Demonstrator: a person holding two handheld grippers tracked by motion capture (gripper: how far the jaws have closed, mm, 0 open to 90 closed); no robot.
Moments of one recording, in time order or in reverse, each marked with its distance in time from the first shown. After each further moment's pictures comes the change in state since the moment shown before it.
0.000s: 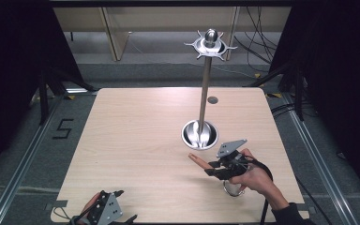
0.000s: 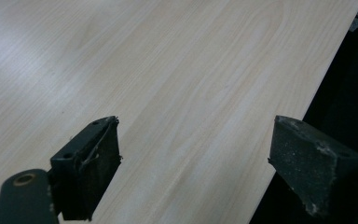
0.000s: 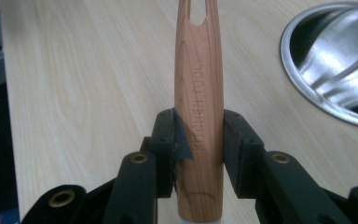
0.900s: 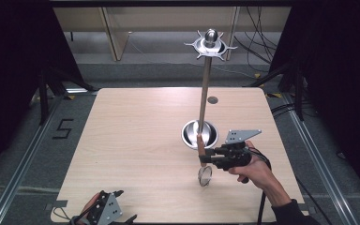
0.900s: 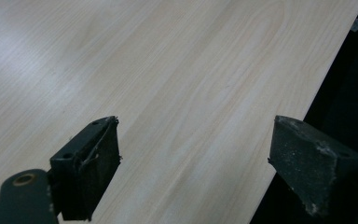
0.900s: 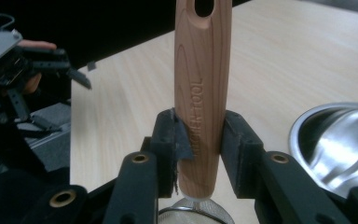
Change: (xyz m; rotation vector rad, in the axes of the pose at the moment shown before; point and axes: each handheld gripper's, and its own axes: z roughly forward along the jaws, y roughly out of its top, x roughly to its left) left arm 0.001 0.000 0.000 0.004 0.012 0.007; right arm -0.005 0.023 -0.025 -0.347 0.142 0.078
